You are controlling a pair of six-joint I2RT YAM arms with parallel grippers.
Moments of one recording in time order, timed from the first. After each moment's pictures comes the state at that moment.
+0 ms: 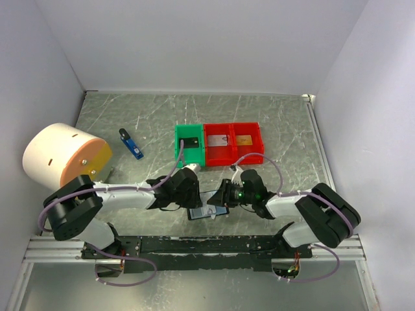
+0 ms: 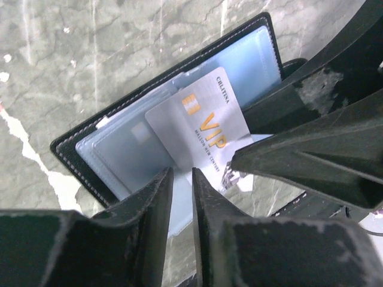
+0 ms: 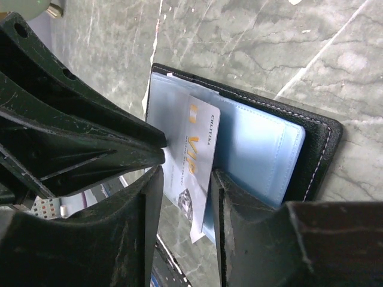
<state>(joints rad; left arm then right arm) -1.01 1.50 0.67 -0.03 -0.01 -0.81 0.65 1.41 0.23 0.60 -0.48 0.81</state>
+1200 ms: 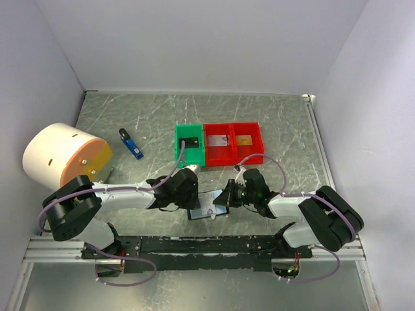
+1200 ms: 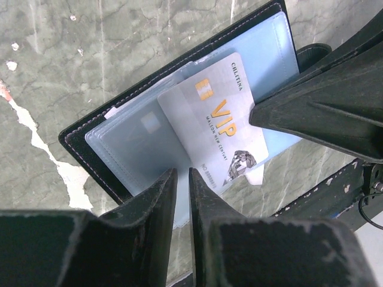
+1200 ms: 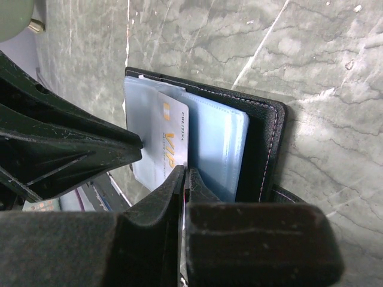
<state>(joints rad) -1.02 1.48 0.67 -0.10 -0.02 -0.79 0.60 1.37 0.23 0.49 -0.46 0.81</state>
